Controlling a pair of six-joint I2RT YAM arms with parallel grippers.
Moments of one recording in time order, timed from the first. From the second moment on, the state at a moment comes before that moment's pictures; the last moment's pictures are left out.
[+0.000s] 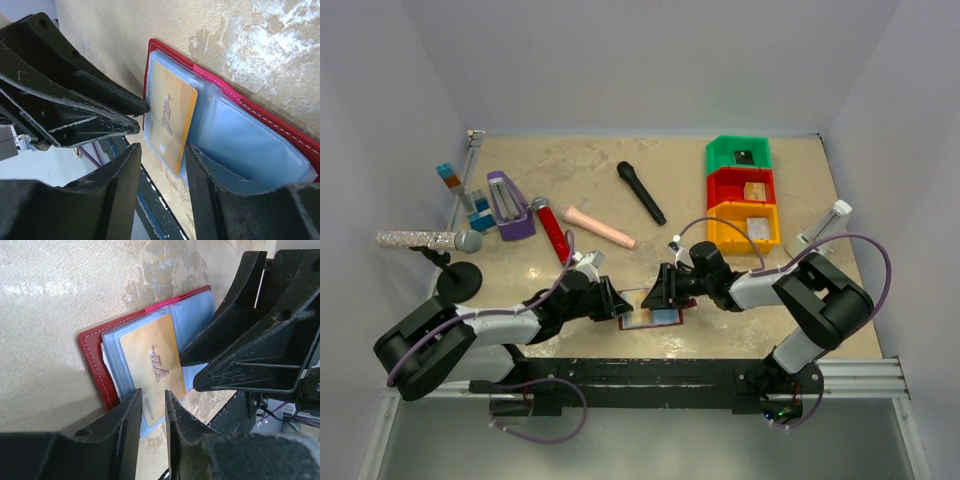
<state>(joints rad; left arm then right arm) -0.80 1.26 0.22 0.48 0.15 -0.96 0.67 1.60 0.47 0.47 -0.62 0.87</state>
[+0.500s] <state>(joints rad) -0.80 1.19 0.23 0.34 0.13 -0.94 0.67 1.62 0.47 0.47 -0.62 0.87</state>
